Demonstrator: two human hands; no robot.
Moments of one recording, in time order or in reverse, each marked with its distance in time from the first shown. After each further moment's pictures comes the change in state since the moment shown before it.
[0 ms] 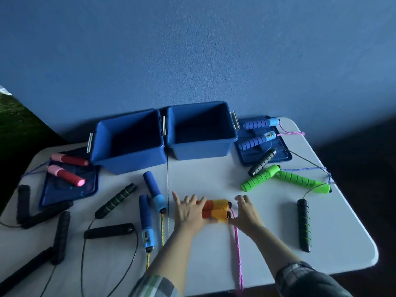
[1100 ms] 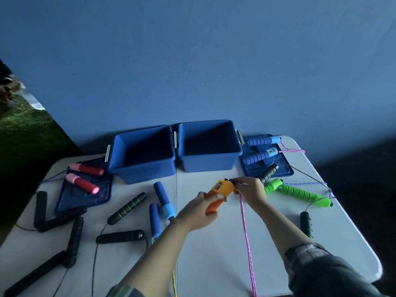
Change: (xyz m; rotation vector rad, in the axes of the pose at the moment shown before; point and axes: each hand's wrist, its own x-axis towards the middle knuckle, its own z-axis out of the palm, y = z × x) left_hand -0.035 -0.022 -0.060 -0.685 0.097 0.273; right_hand 0.017 -0.066 -0.075 0.564 0.291 -0.105
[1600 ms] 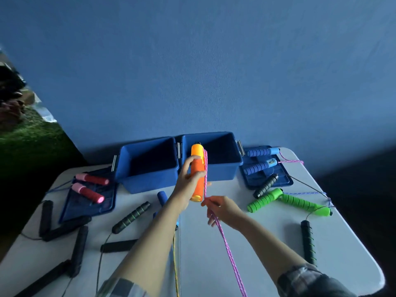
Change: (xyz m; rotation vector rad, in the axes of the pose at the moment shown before) left_hand 0.007 0.033 -0.078 -1.026 0.417 -0.074; right_hand -0.053 -0.059 0.044 0.020 -0.527 0.030
